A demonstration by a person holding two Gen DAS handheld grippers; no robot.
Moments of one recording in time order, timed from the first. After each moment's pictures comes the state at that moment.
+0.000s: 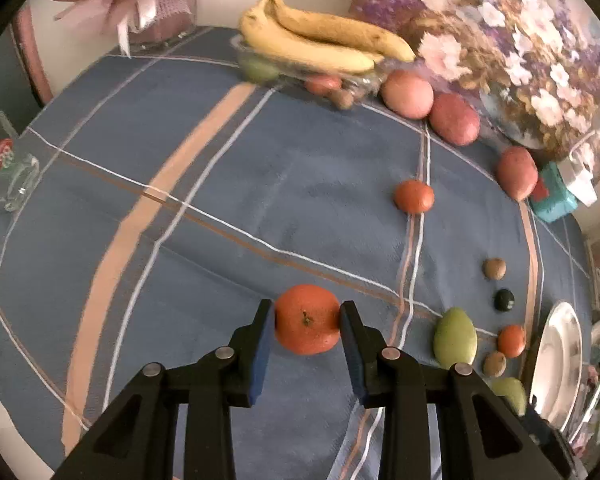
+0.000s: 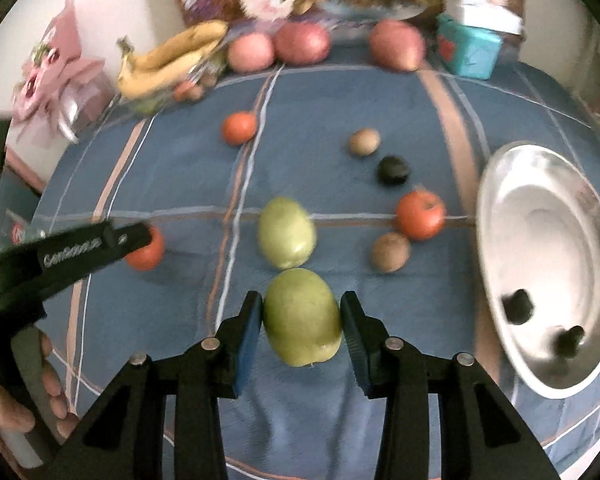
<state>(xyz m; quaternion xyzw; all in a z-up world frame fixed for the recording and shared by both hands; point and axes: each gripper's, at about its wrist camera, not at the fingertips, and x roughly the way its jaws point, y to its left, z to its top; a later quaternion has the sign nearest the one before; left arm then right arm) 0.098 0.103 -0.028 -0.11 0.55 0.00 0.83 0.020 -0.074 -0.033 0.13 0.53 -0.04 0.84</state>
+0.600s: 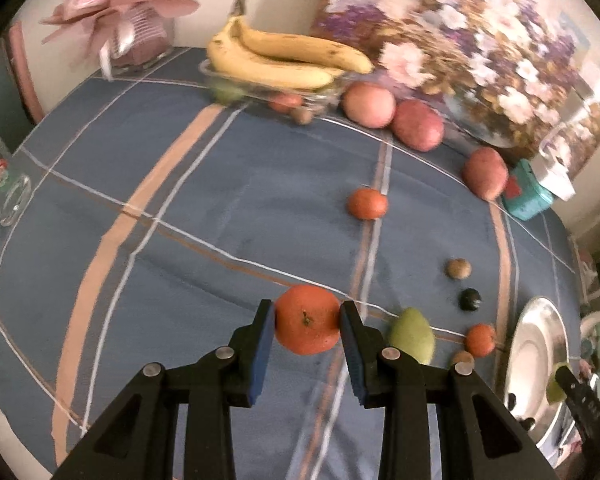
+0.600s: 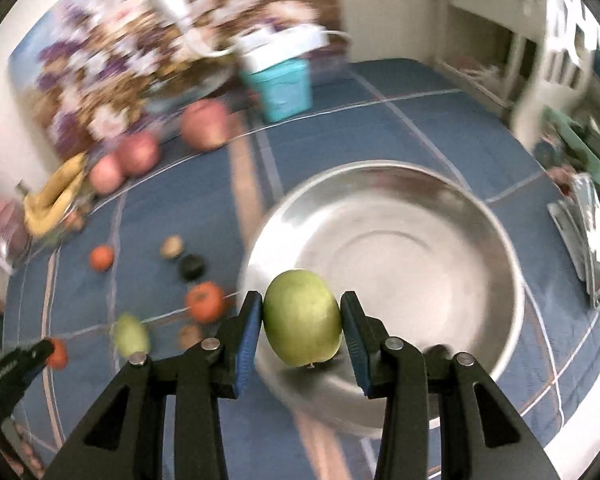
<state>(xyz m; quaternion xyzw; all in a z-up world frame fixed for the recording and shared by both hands) 0.090 0.075 -0.012 -0.10 0.53 -0.04 0.84 -0.016 -0.218 -0.011 0.21 0.45 -0.24 0.83</state>
